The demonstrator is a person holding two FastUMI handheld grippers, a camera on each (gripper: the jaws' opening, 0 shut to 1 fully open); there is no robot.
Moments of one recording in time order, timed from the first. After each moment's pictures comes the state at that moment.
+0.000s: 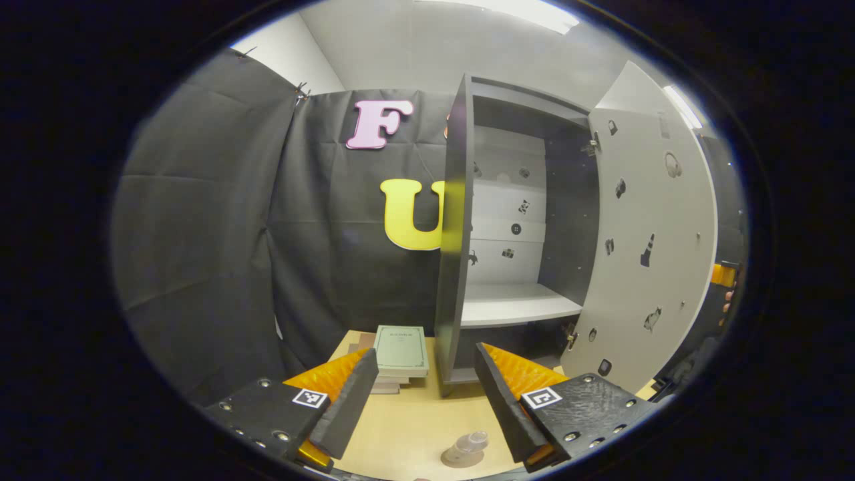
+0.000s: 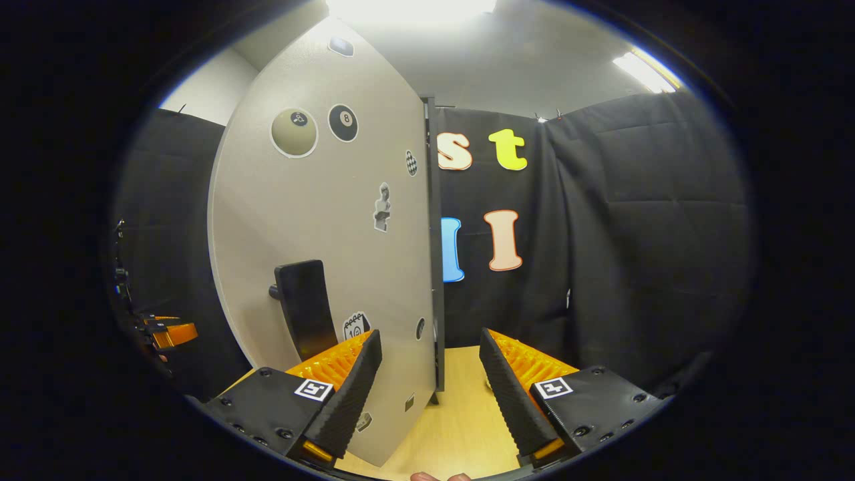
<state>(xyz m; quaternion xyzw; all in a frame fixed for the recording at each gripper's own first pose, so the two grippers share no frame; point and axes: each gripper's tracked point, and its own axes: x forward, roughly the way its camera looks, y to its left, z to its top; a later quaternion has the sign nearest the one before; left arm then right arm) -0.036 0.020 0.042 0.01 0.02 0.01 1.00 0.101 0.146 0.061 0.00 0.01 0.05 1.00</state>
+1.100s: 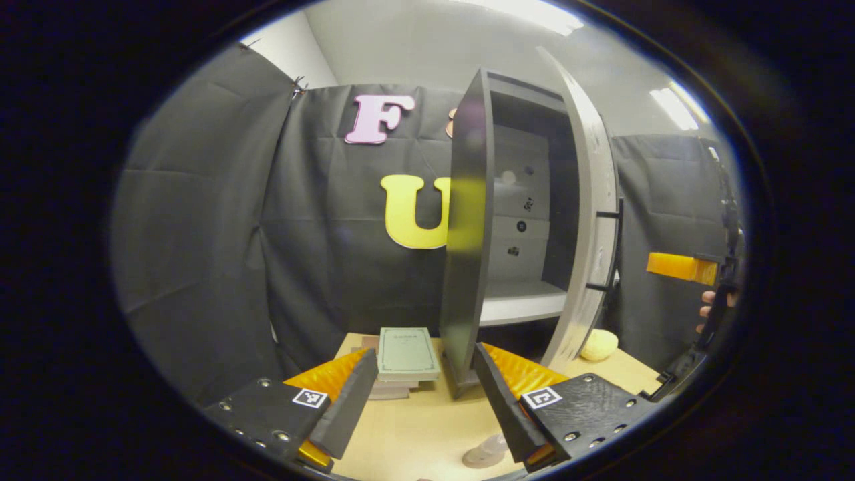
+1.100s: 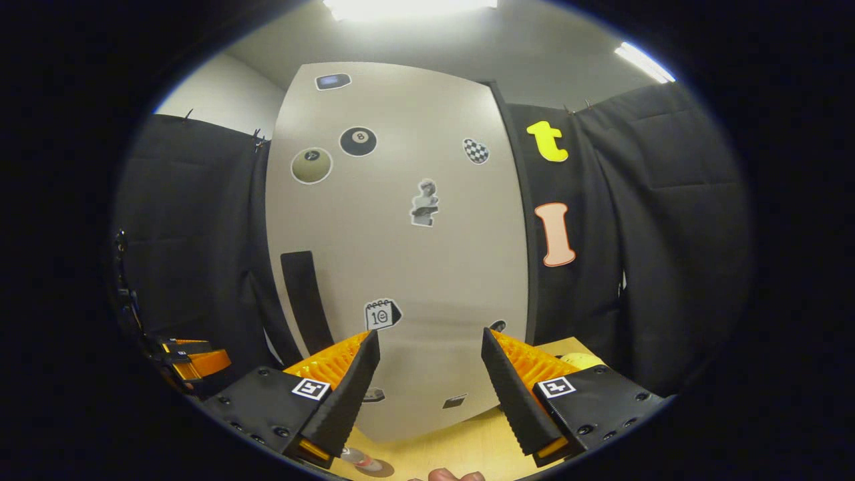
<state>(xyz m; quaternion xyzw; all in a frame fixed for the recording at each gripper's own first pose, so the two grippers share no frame) -0.004 0.053 0.032 0.01 0.01 -0.02 1.00 0.135 0.241 0.061 0.03 0.00 0.09 1.00</state>
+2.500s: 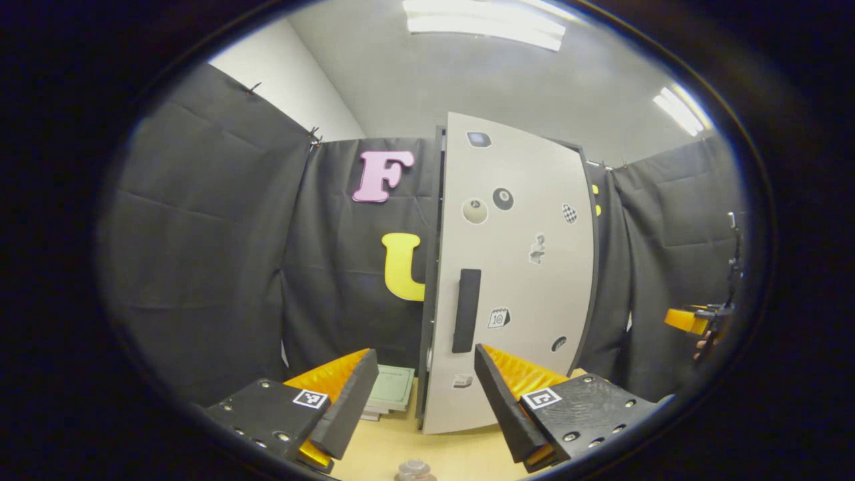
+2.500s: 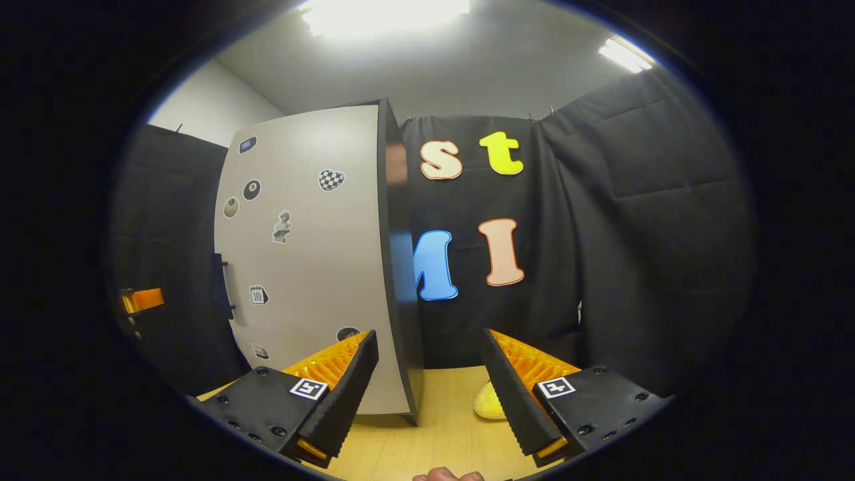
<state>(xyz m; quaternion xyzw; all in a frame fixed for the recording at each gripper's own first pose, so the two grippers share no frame) -0.070 -0.094 0.097 0.01 -0.11 0.06 0.99 0.162 0.020 0.062 0.02 -0.03 0.10 0.99</state>
